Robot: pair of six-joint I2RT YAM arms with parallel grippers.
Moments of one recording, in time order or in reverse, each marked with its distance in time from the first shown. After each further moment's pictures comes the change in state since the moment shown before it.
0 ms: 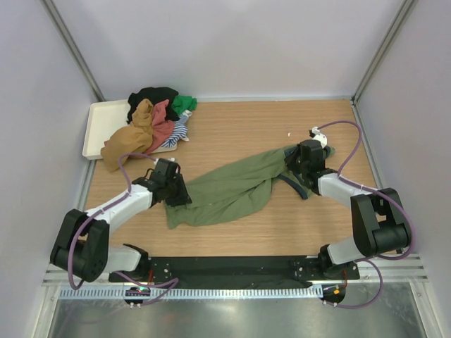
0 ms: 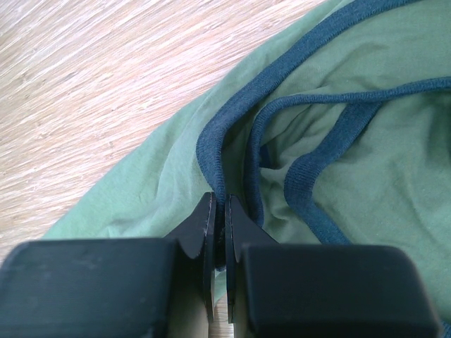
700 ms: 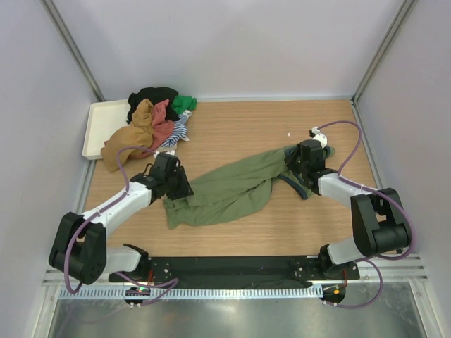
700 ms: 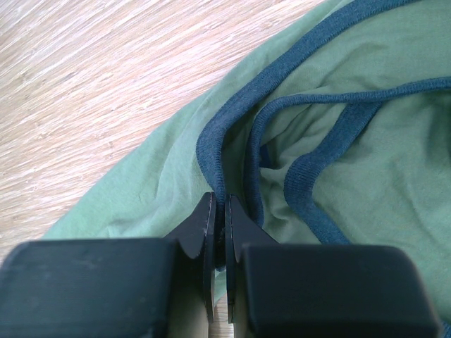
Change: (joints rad) left arm -0.007 -0.025 0.062 -0.003 -0.026 0.008; right arm 0.000 0.000 0.000 0.000 0.000 0.000
